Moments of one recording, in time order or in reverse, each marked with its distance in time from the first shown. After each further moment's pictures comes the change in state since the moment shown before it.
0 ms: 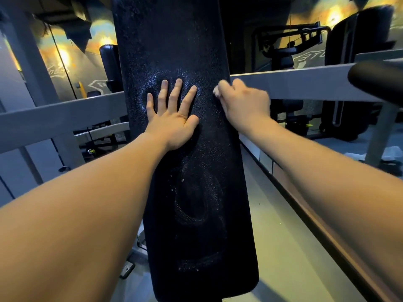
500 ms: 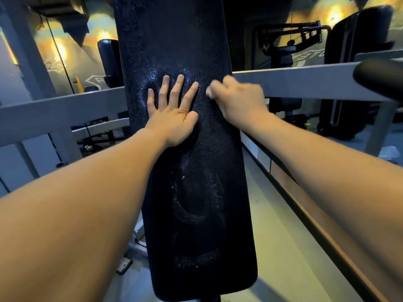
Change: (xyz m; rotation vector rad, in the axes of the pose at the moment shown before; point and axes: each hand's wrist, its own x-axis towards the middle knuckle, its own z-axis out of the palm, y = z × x) left_hand 0.000 -0.003 -0.001 -0.022 -0.011 0.026; right_hand 0.005 -0.003 -0.002 0.104 -0.040 -0.143
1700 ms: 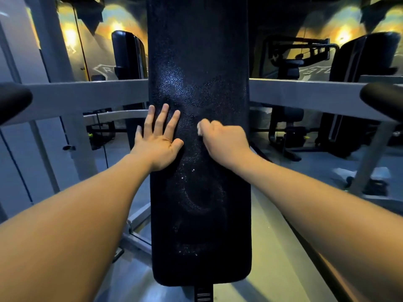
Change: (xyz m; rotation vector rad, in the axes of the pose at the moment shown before) left_hand -0.086 -0.053 0.012 -0.075 -0.207 -0.200; right_hand -0.045 -0.093 -0.012 0.079 -0.295 -0.037
